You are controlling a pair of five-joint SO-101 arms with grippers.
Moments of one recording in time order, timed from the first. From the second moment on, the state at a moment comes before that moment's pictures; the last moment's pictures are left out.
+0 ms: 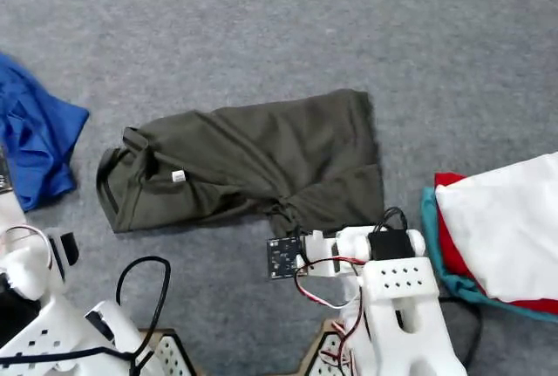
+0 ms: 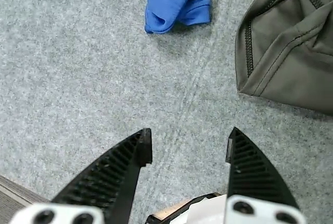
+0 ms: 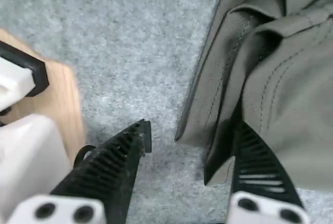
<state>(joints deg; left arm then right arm) -48.4 -66.7 32.4 100.3 -32.0 -8.9 -58.0 77.7 74.6 76.1</state>
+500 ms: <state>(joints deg) -48.4 -66.5 35.9 100.3 -31.7 -19.3 -58.0 83.6 62.5 62.4</state>
